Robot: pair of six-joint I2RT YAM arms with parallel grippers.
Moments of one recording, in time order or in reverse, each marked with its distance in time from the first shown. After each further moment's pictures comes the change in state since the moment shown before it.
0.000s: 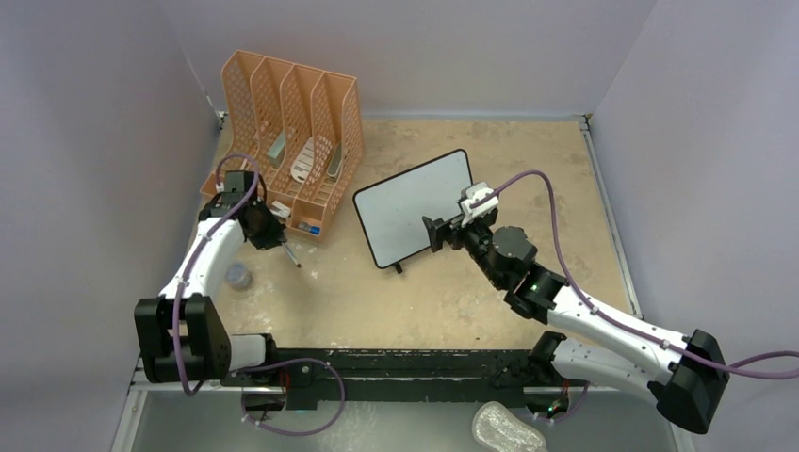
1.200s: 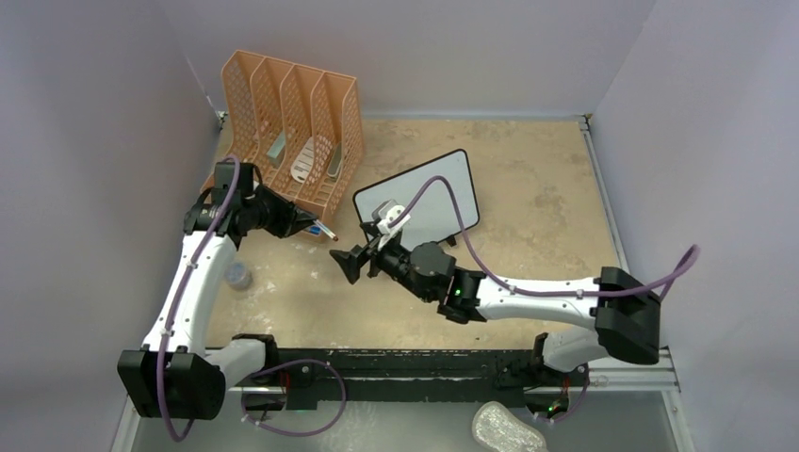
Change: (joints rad) left arm -0.079 -0.208 0.138 -0.121 0.389 -0.509; right arm 0.351 0.457 0.229 0.309 -0.060 0.184
